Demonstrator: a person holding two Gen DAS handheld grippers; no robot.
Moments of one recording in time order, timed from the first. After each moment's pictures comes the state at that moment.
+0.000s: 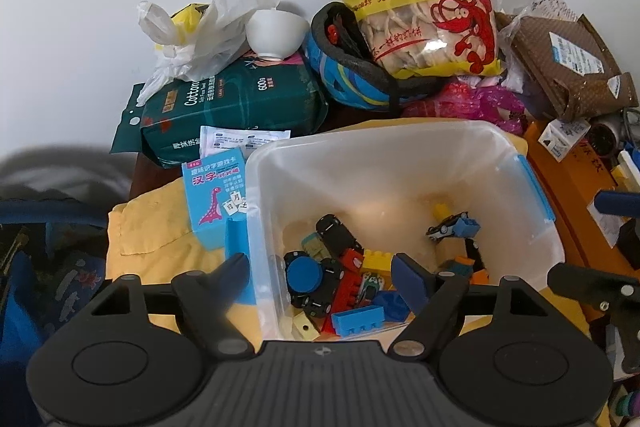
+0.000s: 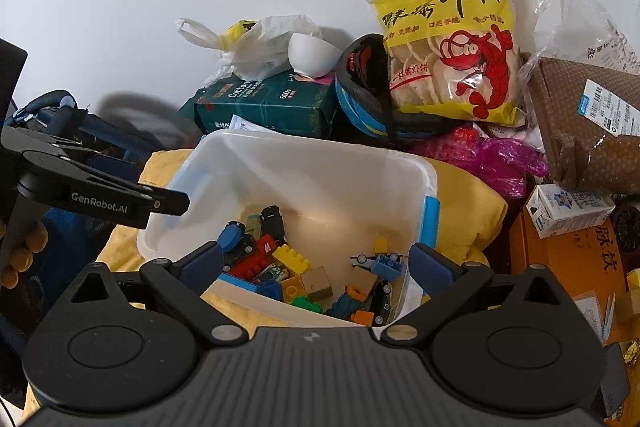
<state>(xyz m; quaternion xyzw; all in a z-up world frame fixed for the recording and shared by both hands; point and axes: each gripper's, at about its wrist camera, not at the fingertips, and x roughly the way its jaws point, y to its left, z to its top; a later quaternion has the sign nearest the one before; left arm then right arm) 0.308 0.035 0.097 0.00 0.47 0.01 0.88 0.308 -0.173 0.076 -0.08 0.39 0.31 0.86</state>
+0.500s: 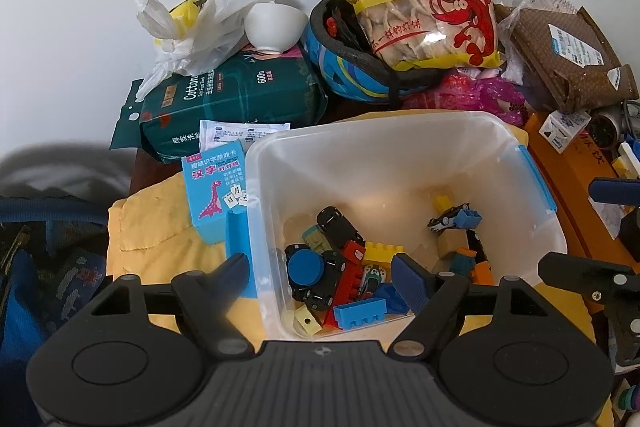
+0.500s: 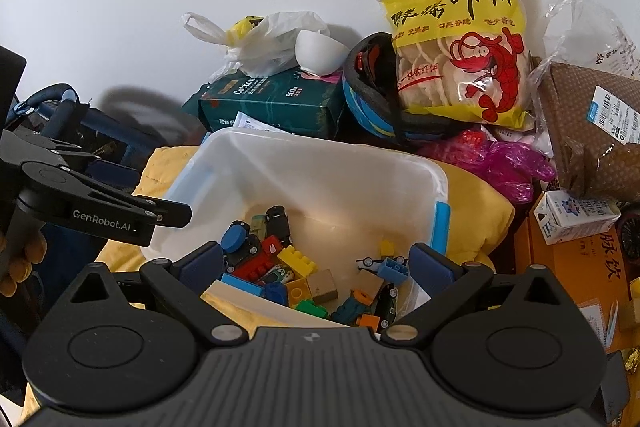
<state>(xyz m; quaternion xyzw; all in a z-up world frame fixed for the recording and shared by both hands) 0.307 0.036 0.094 0.01 0.48 0.00 0.88 0.309 -0.164 0.074 -0.09 0.39 0.32 0.86</state>
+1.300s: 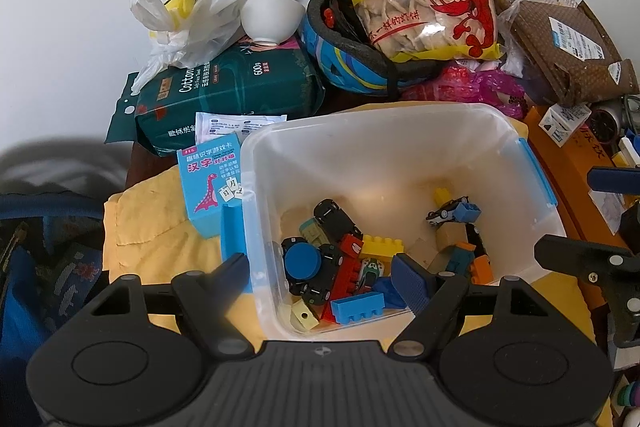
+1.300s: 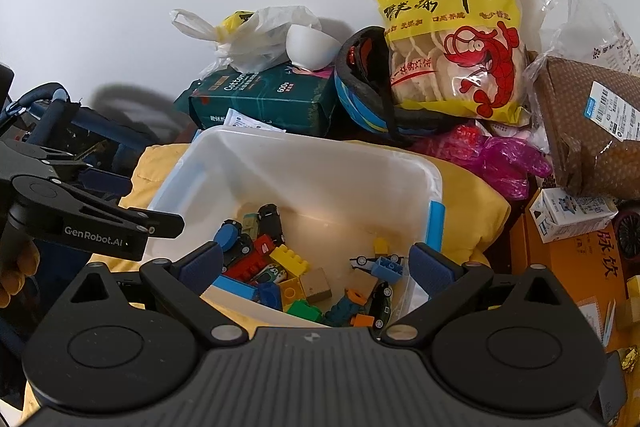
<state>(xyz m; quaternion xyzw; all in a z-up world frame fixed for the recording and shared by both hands) 0.310 0.035 0.091 0.01 0.49 0.00 0.87 0.316 -0.162 0.071 -0.09 0.40 0.30 0.86</state>
